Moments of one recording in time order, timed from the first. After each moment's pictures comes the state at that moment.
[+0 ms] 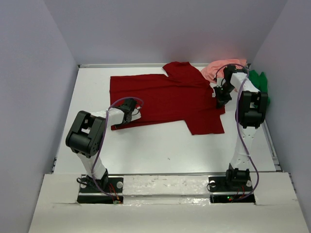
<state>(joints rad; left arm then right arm) -0.39 1.74 0.91 -0.37 -0.55 0.83 -0.08 2.29 1.92 -1.09 -0.13 -0.20</state>
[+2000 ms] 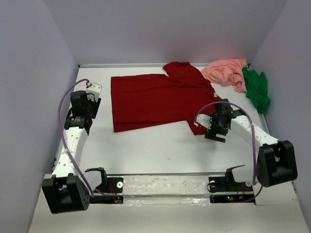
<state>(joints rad) 0.07 1.05 0.84 -0.36 -0.14 0.46 0.18 1.29 0.82 -0.77 -0.04 -1.13</state>
